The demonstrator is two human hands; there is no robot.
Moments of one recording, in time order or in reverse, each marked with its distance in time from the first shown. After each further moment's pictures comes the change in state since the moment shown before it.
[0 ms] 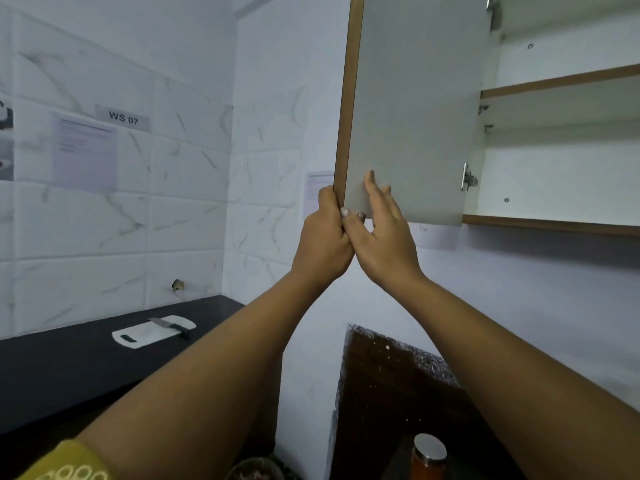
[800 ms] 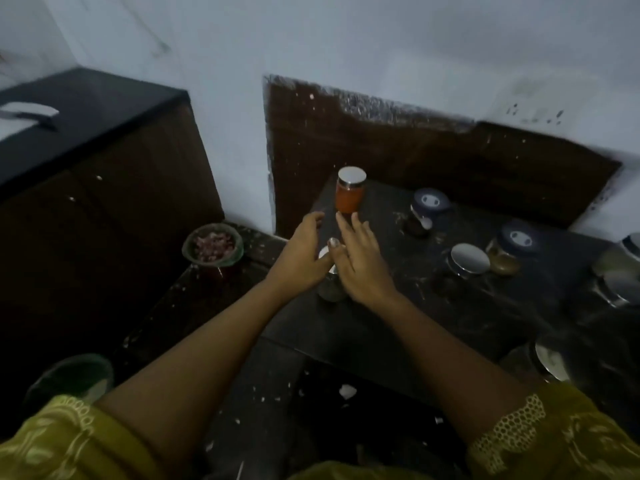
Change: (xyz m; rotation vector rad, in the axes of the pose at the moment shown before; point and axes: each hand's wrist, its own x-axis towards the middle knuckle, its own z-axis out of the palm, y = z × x) left_hand -0.356 -0.066 0.111 -0.144 -0.879 -0.575; right_hand -0.366 0.195 0.033 -0.176 -0.486 0.626
